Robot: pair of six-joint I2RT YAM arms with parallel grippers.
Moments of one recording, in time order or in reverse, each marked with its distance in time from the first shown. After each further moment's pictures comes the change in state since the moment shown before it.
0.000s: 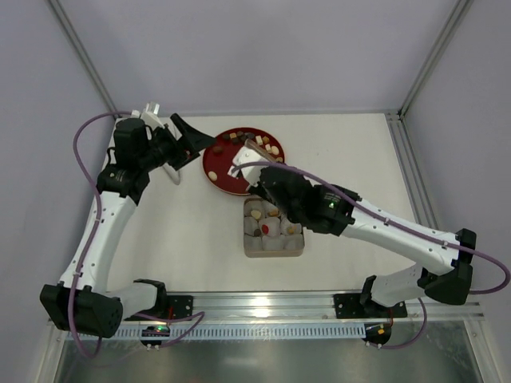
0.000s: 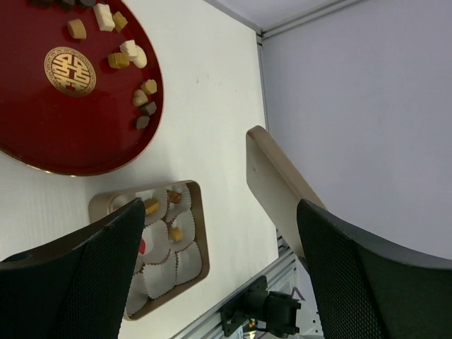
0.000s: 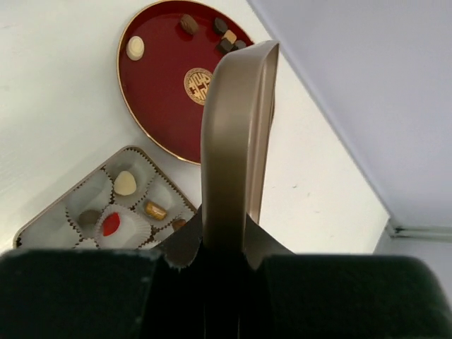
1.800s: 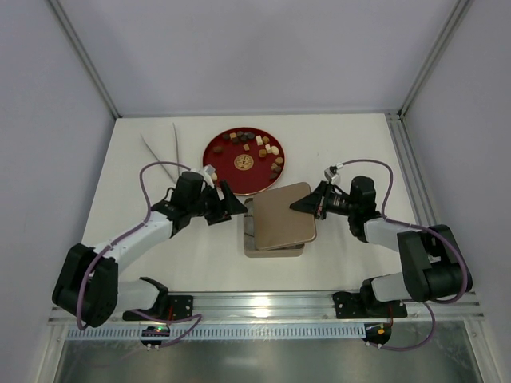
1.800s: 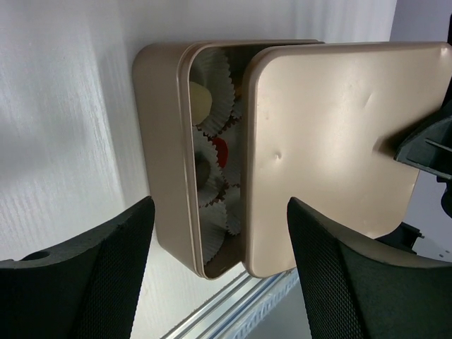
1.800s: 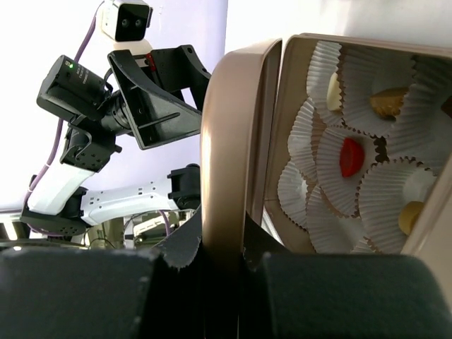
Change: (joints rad) left arm -0.305 0.084 -0.550 0.297 -0.095 0.011; right arm -0.995 0.008 -1.000 1.203 -1.656 1.493
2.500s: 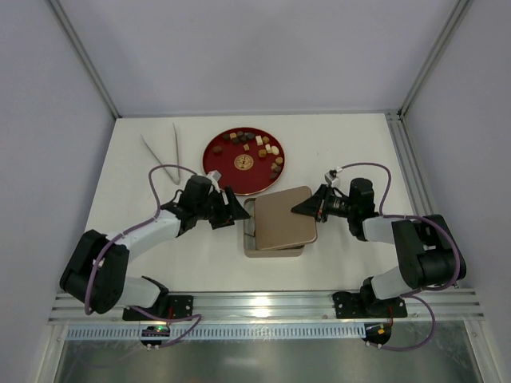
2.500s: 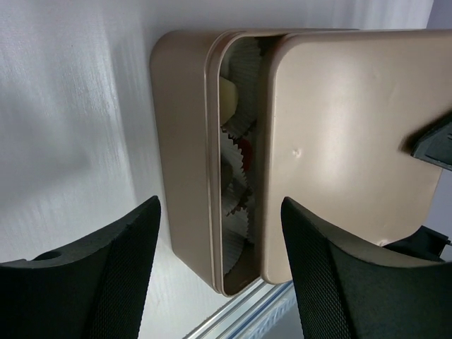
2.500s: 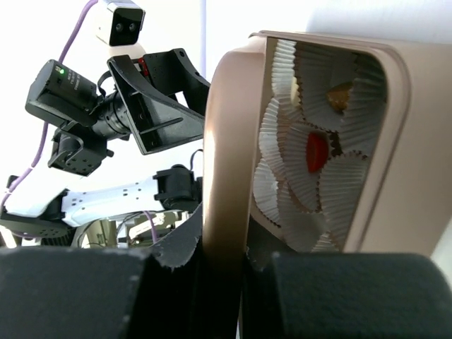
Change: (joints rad) left arm -0.037 0.090 -0.023 0.060 -0.032 0.000; right arm -0.027 0.099 -0.013 0.029 -0.016 -0.044
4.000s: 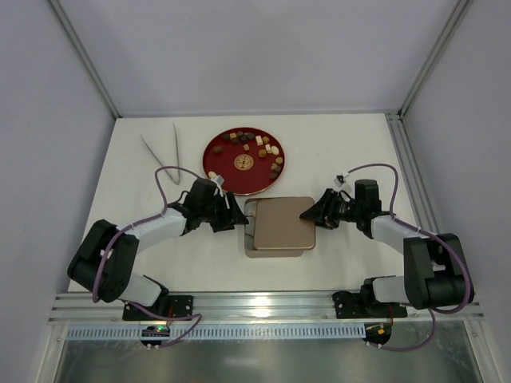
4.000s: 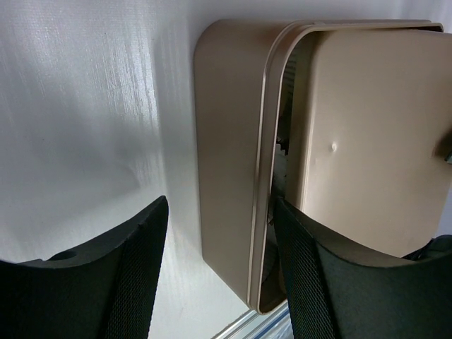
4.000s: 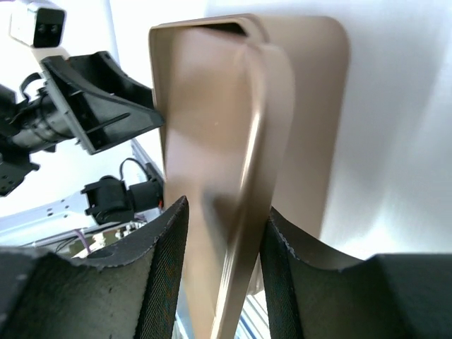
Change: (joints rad) left arm -0.020 0.092 0.000 0.000 -0.040 0.029; right arm -0.061 -0.146 0.056 -0.566 0.128 -0.375
